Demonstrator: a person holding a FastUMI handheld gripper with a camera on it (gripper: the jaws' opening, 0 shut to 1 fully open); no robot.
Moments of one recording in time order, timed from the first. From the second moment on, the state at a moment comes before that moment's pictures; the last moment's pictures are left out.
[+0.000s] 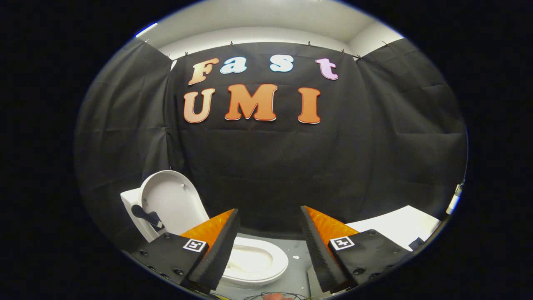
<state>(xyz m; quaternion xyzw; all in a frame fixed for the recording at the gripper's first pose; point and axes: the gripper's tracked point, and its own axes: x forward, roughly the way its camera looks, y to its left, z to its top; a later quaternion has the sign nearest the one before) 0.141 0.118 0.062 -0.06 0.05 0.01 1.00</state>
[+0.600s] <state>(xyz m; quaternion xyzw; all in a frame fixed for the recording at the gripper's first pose) 0.089 0.028 0.053 -0.03 0.04 -0.04 1.00</state>
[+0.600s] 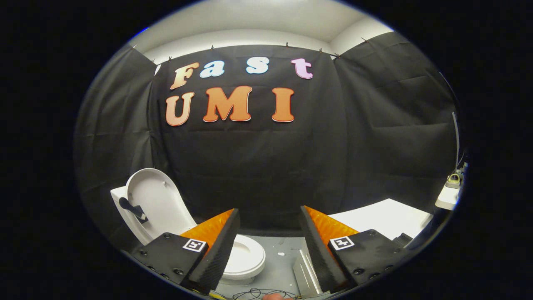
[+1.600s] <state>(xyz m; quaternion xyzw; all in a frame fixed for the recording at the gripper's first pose) 0.028 -0.023 0.030 -0.04 0.00 -0.09 0.99</state>
